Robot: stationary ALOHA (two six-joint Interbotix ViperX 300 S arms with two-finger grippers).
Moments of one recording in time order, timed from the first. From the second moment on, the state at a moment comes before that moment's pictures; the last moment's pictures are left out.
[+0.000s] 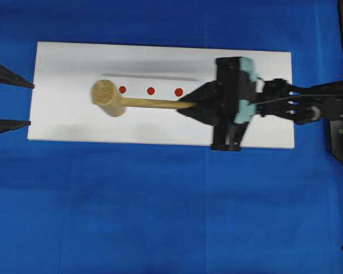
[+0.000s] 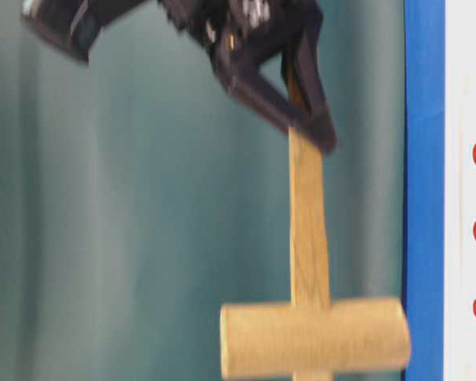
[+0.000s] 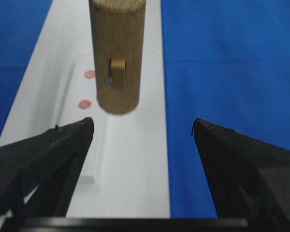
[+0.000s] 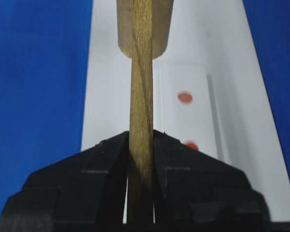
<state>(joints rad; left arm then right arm) 0.01 -1.15 1.25 -0.01 0.15 0.06 0.02 -0.17 0.74 0.83 -0.21 -0.72</state>
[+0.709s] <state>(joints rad) 0.01 -1.02 1.27 -0.02 -0.11 0.06 0.02 -0.13 0.69 0.82 -0.20 -0.72</state>
